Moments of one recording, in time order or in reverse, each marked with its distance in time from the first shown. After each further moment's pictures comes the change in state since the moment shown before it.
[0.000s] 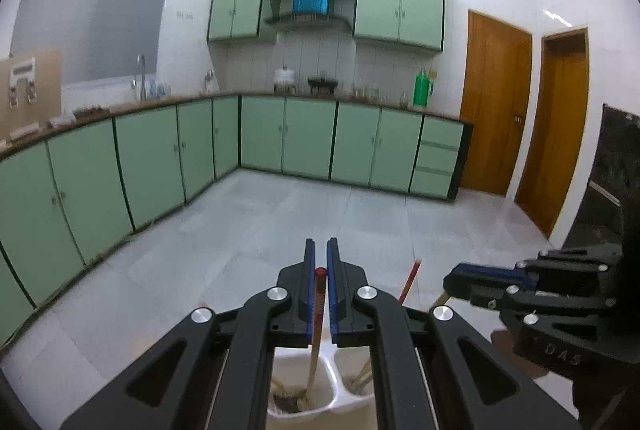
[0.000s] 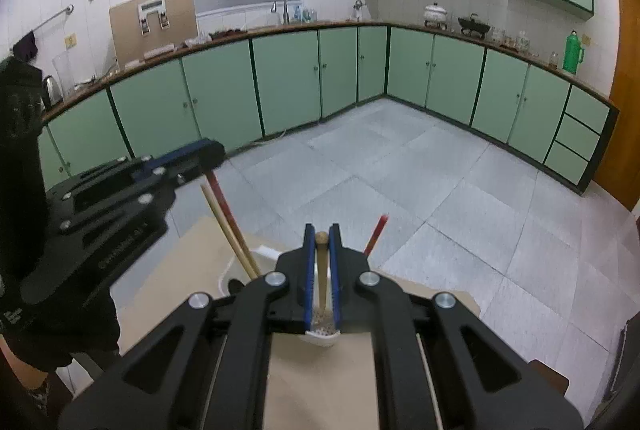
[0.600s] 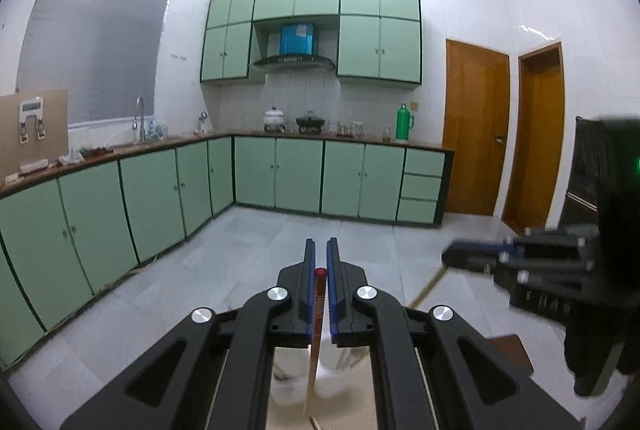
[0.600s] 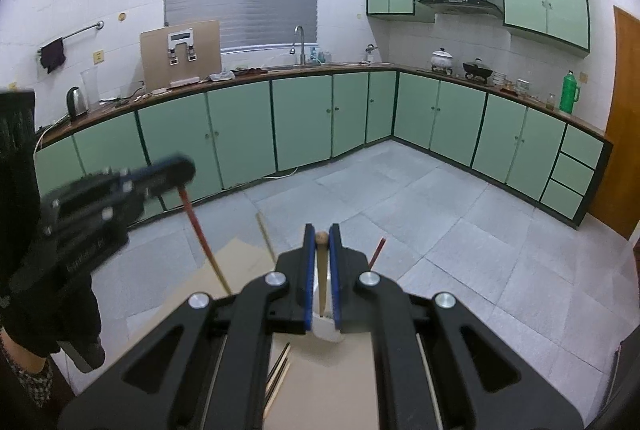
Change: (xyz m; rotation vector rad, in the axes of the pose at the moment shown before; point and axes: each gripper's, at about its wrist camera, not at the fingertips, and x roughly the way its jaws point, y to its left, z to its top) left arm -0.140 -0.023 0.025 0.047 -0.163 -0.024; right arm -0.130 0.016 0.011 -0.046 -0.164 0.007
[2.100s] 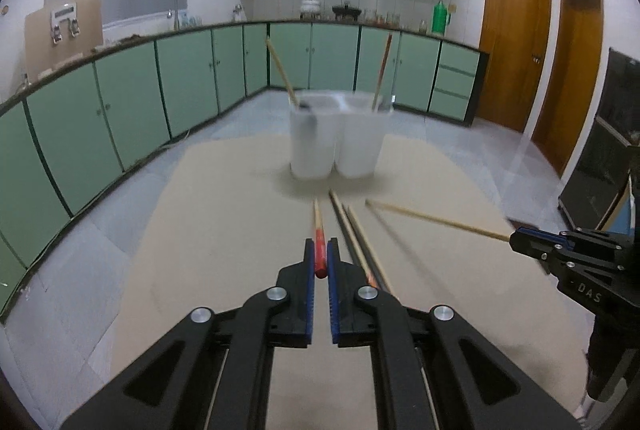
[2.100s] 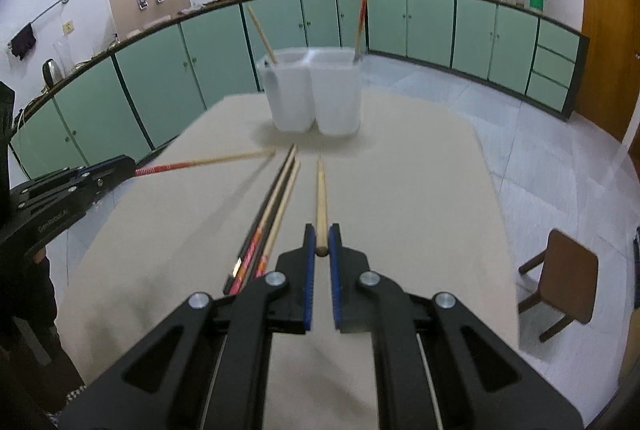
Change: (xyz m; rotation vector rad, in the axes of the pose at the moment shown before) left arm -0.084 -0.010 -0.241 -0.064 0.375 0.120; right arm -0.023 0.053 -0.266 0.146 0.199 -0.043
